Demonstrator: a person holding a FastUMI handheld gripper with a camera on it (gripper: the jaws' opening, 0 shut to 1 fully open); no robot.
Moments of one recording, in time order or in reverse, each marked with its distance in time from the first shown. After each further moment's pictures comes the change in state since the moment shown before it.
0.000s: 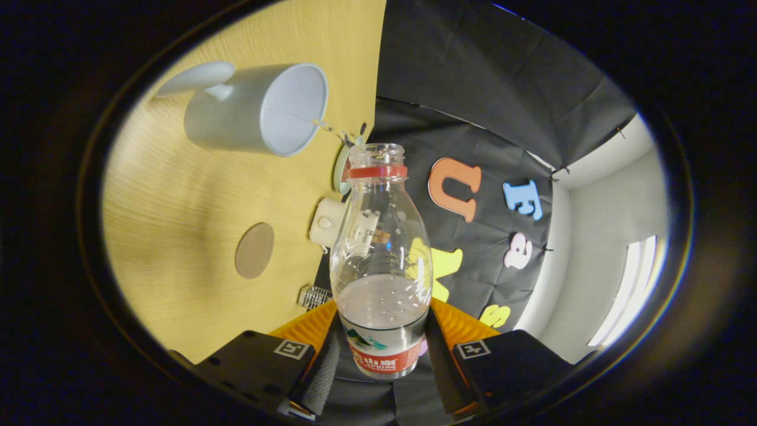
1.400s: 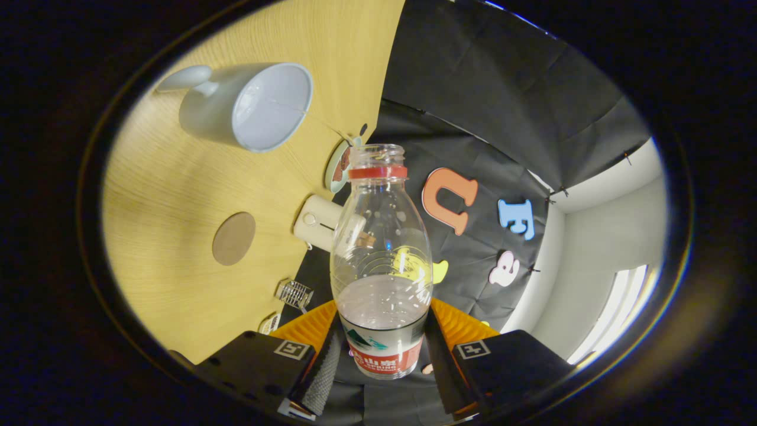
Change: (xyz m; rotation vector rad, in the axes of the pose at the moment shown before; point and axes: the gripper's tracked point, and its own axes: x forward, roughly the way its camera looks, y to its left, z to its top) arm 0.009 -0.034 0.005 -0.119 -0.025 -0.032
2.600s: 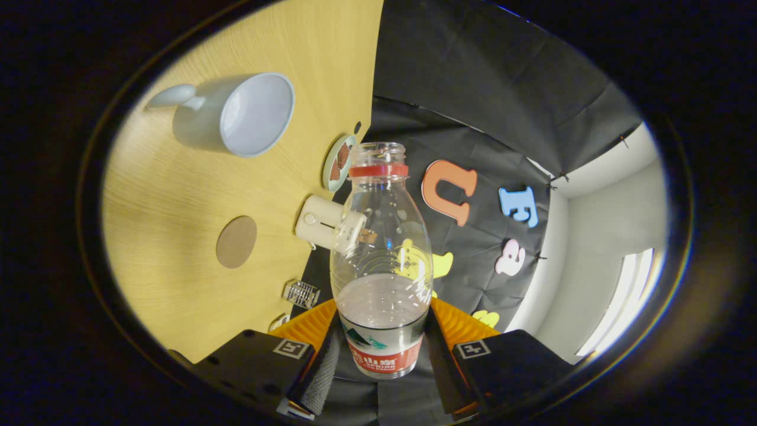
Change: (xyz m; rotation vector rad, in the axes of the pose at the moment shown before) arm -0.012 -0.011 -0.011 0.114 0.024 0.042
